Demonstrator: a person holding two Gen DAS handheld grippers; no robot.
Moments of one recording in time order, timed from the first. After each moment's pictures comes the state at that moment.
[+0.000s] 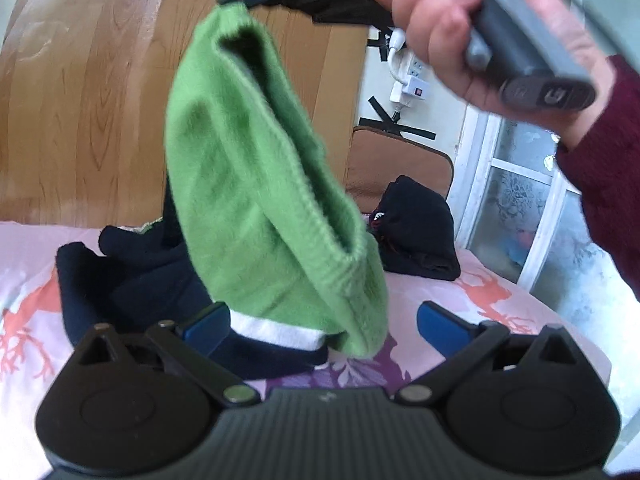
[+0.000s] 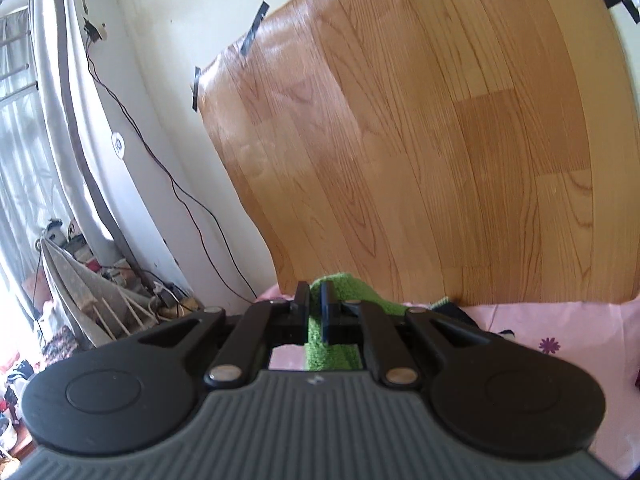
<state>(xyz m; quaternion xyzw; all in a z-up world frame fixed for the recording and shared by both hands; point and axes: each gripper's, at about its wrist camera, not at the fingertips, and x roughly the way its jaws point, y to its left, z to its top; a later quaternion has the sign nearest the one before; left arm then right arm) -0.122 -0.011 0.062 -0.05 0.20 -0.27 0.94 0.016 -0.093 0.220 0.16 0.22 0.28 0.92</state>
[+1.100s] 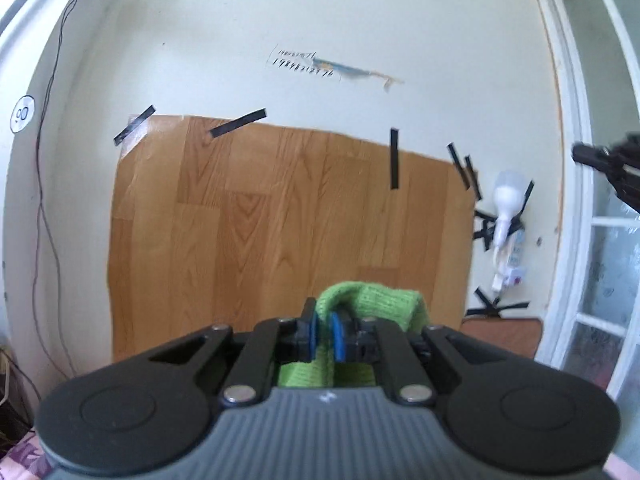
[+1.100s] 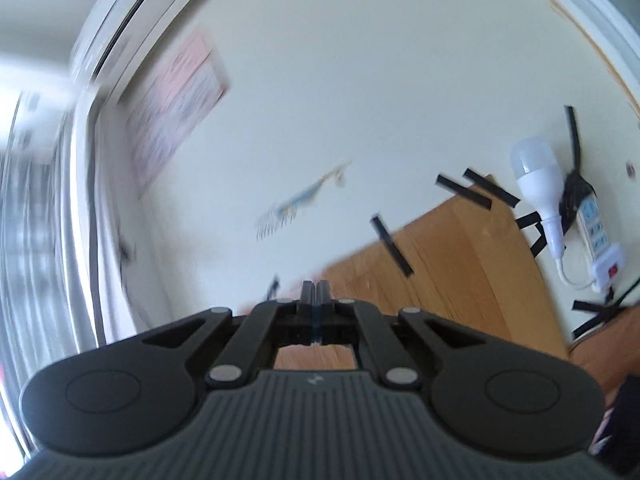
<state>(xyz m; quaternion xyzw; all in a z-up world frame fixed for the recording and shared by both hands) -0.115 0.099 0.259 -0.05 0.05 -0.12 0.99 -0.103 -0.217 0.365 0.22 -0.05 0.22 0.95</state>
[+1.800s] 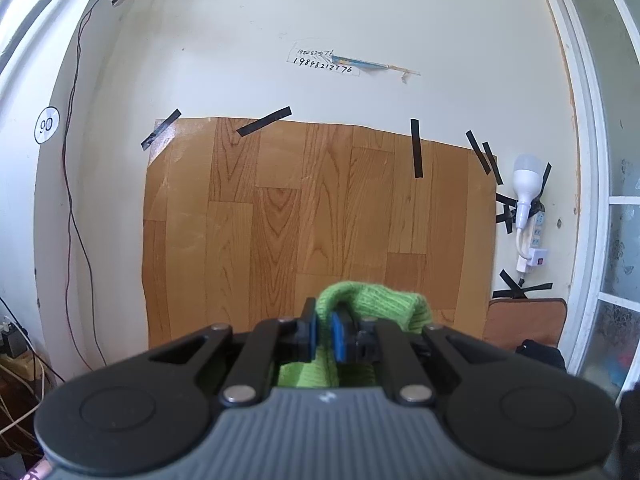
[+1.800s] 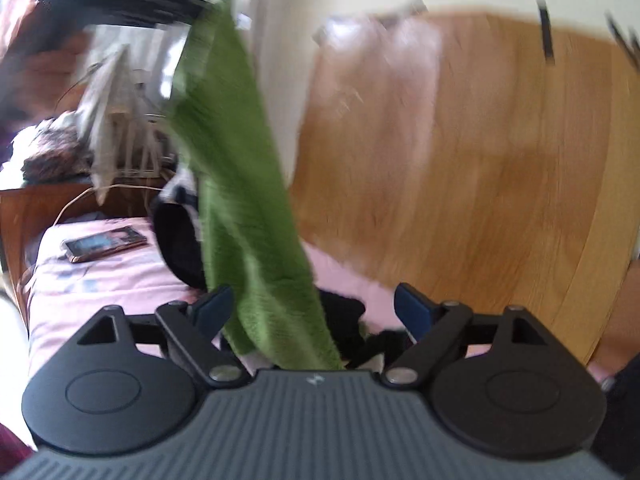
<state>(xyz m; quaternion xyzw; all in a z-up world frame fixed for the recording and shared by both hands) -0.135 0.123 0.253 -0.03 0.05 -0.09 0.99 -0.081 -0.120 0.102 -0.11 0.12 0.34 0.93</state>
